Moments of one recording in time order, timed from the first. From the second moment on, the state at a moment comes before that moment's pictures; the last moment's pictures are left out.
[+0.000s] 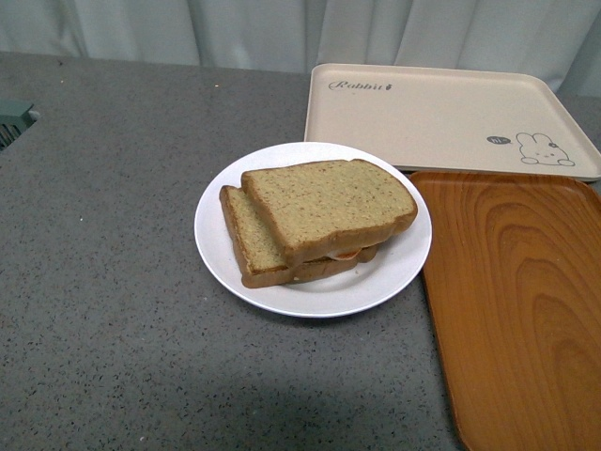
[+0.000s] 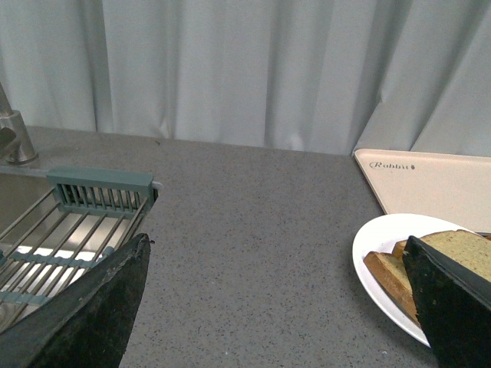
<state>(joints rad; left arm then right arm) 0.00 0.00 0.02 0.00 0.00 -0.01 0.00 0.01 0.01 0.00 0.00 0.00</state>
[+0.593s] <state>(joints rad) 0.00 0.00 0.02 0.00 0.00 -0.01 0.00 0.17 0.12 -0.31 0.01 0.58</state>
